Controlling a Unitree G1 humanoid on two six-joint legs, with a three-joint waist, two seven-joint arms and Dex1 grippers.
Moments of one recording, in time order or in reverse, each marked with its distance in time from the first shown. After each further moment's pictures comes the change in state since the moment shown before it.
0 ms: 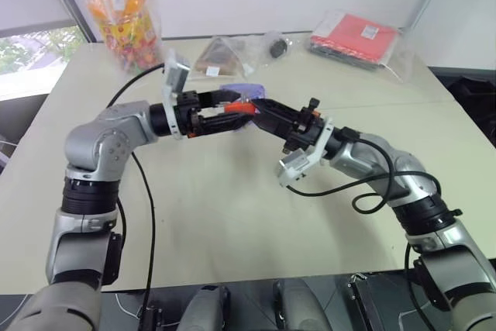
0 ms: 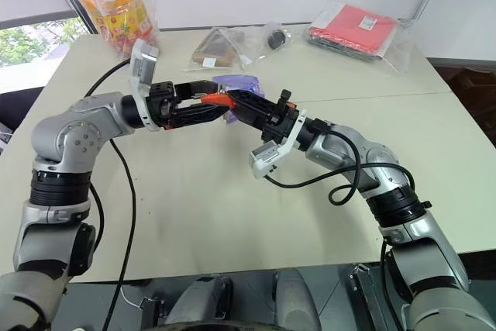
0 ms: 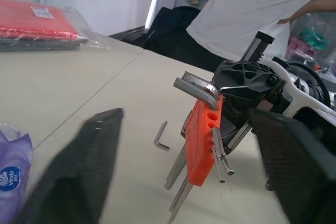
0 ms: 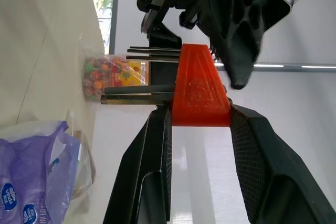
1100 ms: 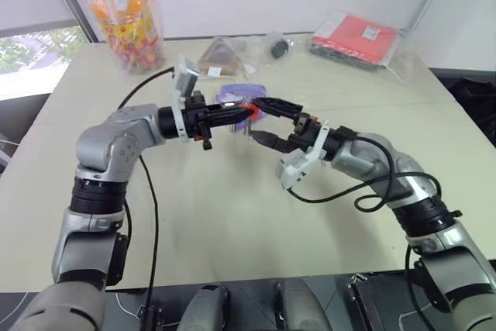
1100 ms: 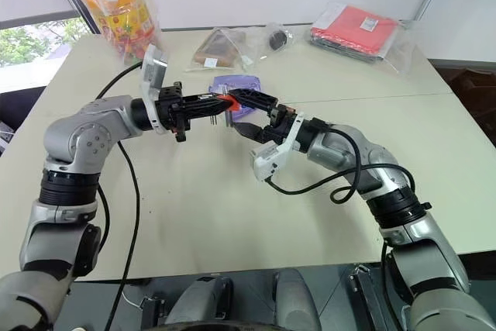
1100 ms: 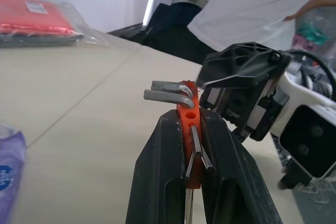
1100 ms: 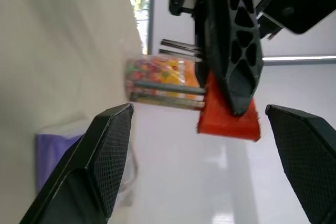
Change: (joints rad) left arm 0.007 -0.023 -0.035 0.005 0.055 -0.052 -0.002; right arm 0.011 -0.022 0.004 0.008 0.199 0.063 0.296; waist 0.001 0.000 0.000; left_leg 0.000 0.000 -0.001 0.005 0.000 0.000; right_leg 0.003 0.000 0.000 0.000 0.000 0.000
